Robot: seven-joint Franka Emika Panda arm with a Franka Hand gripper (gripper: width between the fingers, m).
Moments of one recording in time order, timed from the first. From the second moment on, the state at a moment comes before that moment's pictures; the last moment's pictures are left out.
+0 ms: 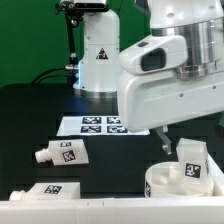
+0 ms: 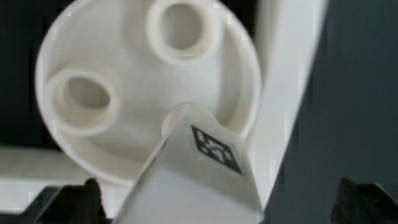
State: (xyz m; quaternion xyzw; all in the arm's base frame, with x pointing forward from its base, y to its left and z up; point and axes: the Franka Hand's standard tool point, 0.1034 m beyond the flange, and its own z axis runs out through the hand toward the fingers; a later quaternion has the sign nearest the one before) arm 0.626 0.106 0.082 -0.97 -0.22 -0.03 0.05
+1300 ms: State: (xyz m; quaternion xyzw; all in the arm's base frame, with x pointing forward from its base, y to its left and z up) arm 0.632 0.089 0.064 -0.86 -0.52 -0.02 0.01
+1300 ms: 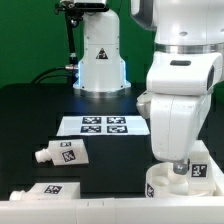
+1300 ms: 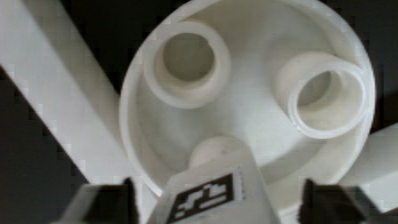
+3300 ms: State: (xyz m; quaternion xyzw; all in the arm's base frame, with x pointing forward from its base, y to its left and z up) arm 0.644 0.101 0.070 -0.71 0.69 0.05 0.13
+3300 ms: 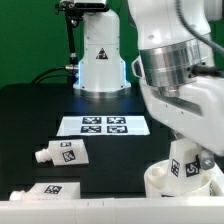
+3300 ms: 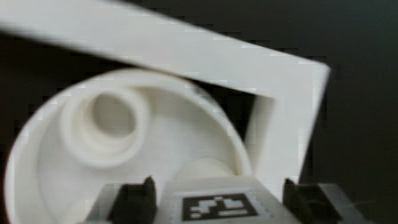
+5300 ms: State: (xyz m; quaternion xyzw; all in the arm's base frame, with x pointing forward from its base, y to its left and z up) arm 0.639 0.097 0.089 -0.98 -0.20 -0.03 0.06
